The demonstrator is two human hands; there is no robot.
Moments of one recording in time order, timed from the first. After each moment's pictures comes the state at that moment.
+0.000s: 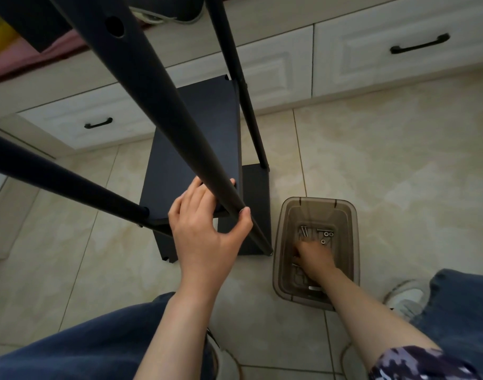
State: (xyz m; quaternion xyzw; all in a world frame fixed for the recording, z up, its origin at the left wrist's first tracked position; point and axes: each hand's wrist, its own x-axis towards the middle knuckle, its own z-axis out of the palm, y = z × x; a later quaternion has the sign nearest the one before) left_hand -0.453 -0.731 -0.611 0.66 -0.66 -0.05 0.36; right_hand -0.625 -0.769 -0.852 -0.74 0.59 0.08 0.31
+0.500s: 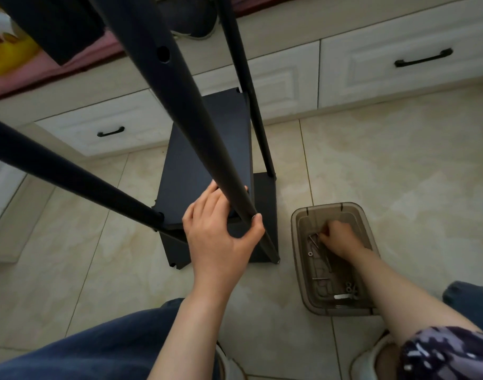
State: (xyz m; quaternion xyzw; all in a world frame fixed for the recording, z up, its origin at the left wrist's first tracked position) left_hand -0.454 -0.732 -0.610 0.67 -0.65 -0.05 0.35; right_hand -0.667 -0.822 -0.826 -0.63 0.67 -0.02 0.38
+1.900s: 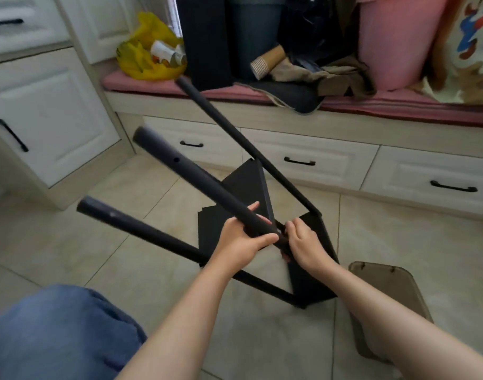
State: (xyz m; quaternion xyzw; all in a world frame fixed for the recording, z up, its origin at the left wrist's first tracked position) left_hand -0.366 -0.672 -0.556 0.67 -0.48 -0.37 0.43; right_hand -0.512 -0.753 -0.603 -0.66 0.49 -0.25 0.51
